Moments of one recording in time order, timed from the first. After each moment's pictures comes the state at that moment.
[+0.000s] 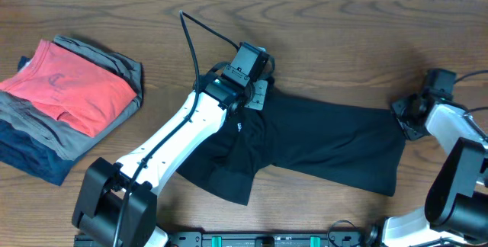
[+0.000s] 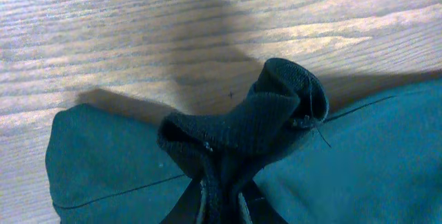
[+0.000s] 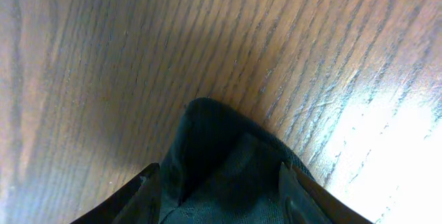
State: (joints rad) left arm -0.60 1.68 1.27 -0.64 -0.06 -0.33; right arm -0.32 1.72 0.88 -0.41 0.07 0.81
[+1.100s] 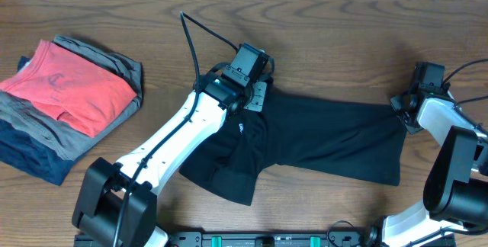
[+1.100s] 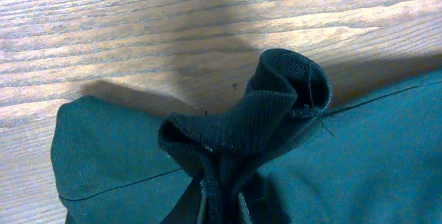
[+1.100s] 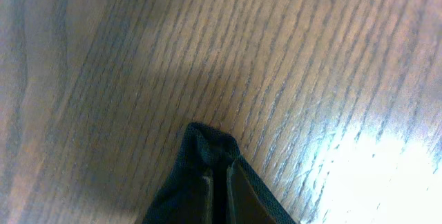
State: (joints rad) left arm -0.60 1.68 1.27 -0.66 -0.06 -0.33; right arm -0.27 1.79 0.91 -0.34 0.23 0.85
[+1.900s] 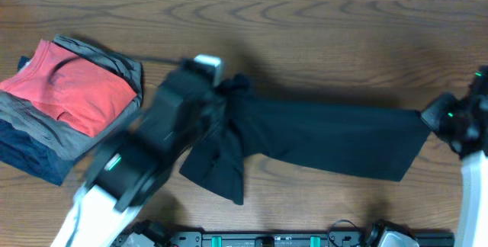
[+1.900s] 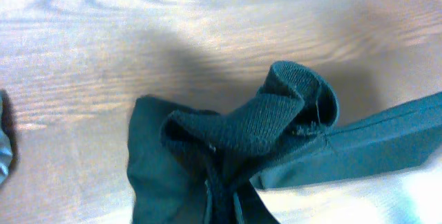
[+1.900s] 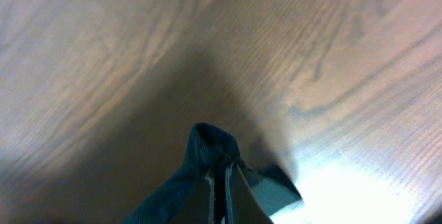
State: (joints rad) left arm -0.58 1.01 1.28 -0.96 -0.03 -0.33; right arm -0.37 1.11 1.19 -1.11 0.00 0.47
